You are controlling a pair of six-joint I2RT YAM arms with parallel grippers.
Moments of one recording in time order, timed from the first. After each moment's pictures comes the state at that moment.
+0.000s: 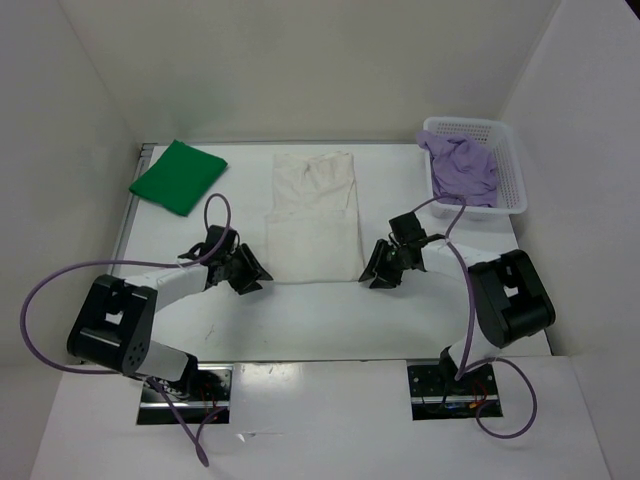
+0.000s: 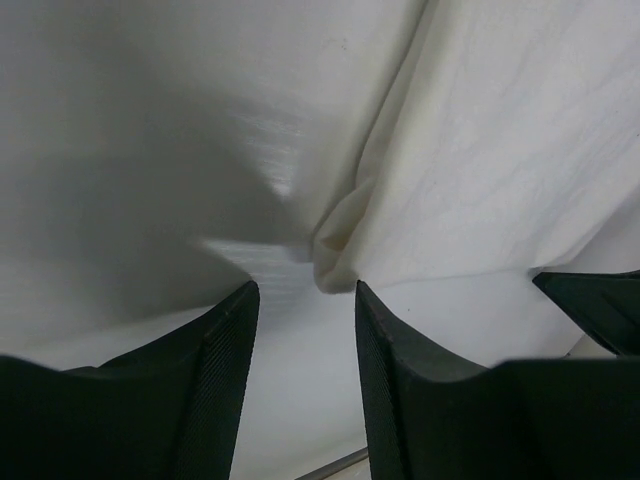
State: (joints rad) left arm -0.27 1.43 0.60 -0.16 0.26 -0.92; right arm 0.34 1.55 0.74 -0.30 -0.33 0.77
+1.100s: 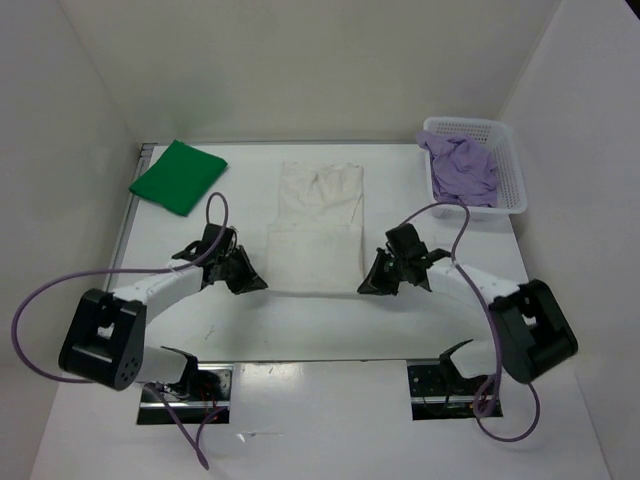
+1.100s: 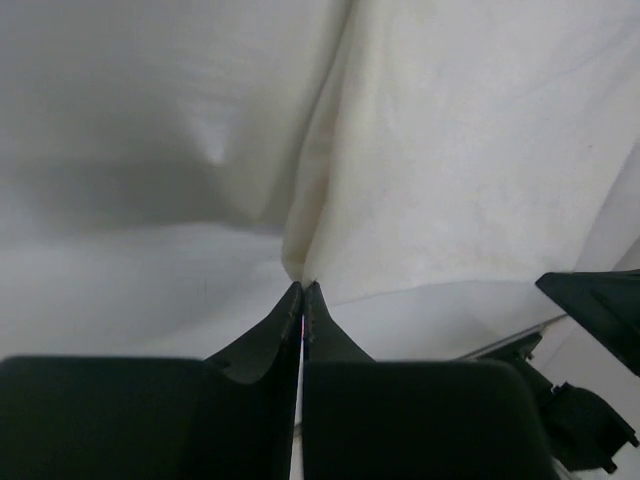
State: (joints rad) left arm -0.27 1.38 0.63 -0.28 0.32 -0.85; right arm 0.42 1.39 0.64 -0.27 -0.31 0.85
